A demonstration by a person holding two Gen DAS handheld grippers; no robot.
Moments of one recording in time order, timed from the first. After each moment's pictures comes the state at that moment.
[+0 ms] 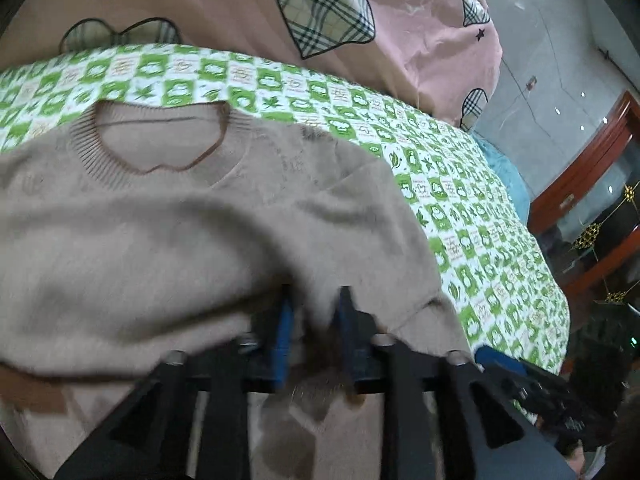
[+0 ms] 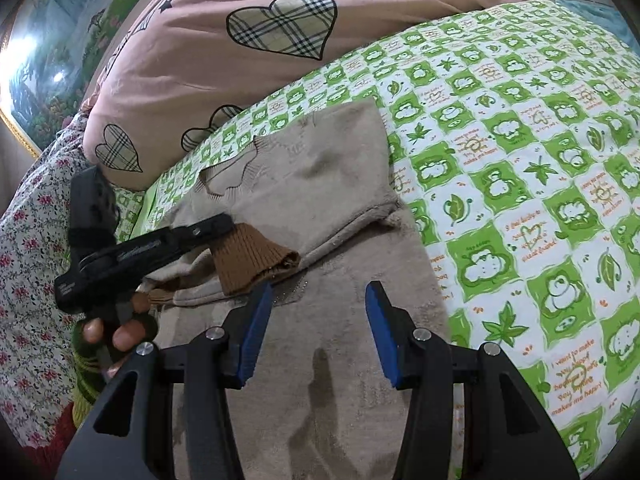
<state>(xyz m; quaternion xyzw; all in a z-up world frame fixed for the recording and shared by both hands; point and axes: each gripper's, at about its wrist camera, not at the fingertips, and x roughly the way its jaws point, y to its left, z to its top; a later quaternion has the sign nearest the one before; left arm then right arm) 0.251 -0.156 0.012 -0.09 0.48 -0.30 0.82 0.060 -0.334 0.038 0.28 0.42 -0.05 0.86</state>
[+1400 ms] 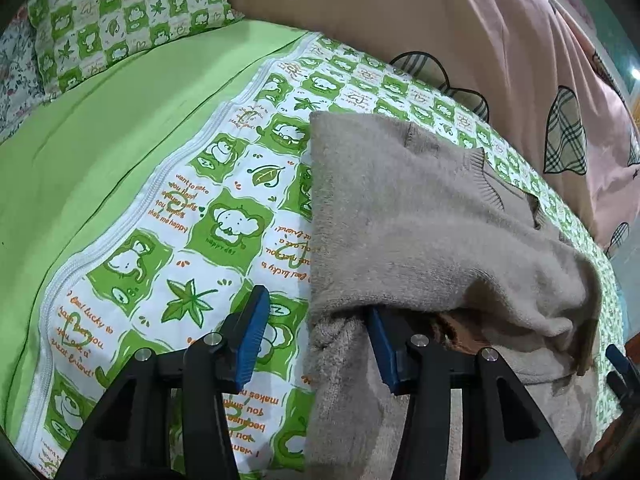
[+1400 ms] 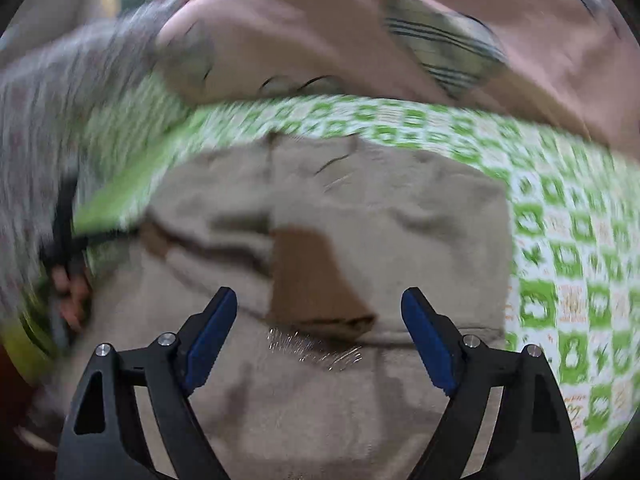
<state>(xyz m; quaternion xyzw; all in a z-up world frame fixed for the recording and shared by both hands) 0.218 0.087 -0.031 -0.16 0.43 0.02 0.89 0.134 -0.250 0.034 0.00 0.42 0.07 0.91</state>
